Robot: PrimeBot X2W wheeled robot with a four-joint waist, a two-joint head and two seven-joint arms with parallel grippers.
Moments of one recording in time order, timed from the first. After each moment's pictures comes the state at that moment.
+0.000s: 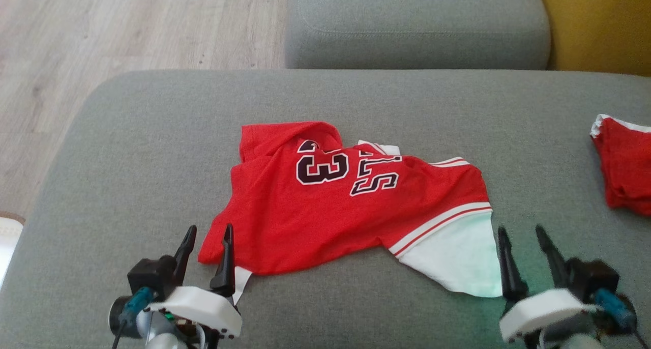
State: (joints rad) left arm -0.02 0.06 -0.24 0.33 -0.30 0.02 -0.25; right arm 0.02 -0.04 -0.02 0.32 0.13 0.12 -0.18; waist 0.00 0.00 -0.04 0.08
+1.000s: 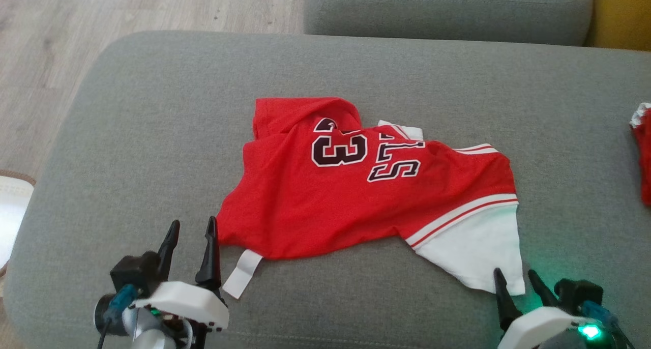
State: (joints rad) left arm -0.02 0.06 -0.17 0.32 -0.27 0.01 -0.25; right arm 0.02 -0.04 -0.04 0.52 0.16 0.12 -0.07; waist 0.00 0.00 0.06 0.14
